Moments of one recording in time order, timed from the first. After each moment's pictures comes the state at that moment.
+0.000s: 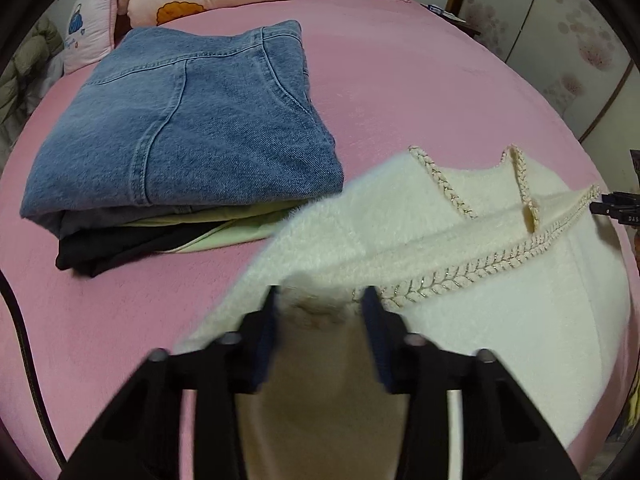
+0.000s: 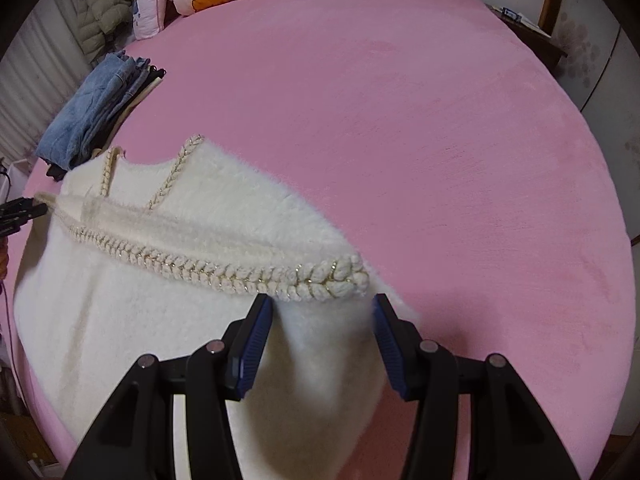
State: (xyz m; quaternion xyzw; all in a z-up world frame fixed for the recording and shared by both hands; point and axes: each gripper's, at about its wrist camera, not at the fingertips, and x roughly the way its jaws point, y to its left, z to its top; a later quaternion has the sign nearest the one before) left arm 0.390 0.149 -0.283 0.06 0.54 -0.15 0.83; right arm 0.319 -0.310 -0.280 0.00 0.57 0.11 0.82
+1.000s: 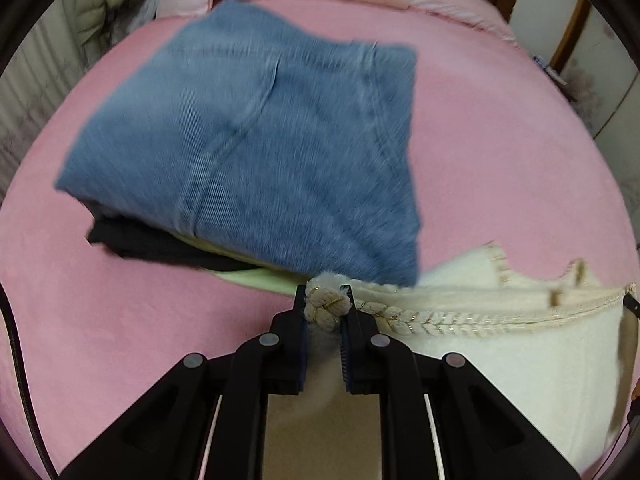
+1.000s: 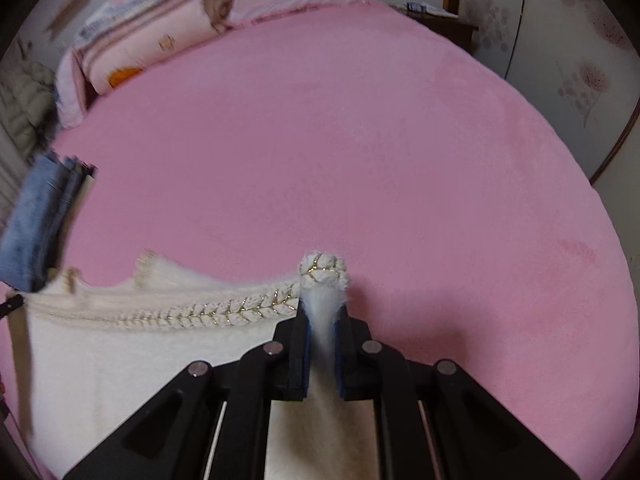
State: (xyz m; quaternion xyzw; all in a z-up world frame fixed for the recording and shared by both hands) left arm 0.445 0.155 -0.289 -0.04 0.55 0.02 0.84; right arm 0.367 -0.297 -0.283 0.08 0.53 -0.05 0.84
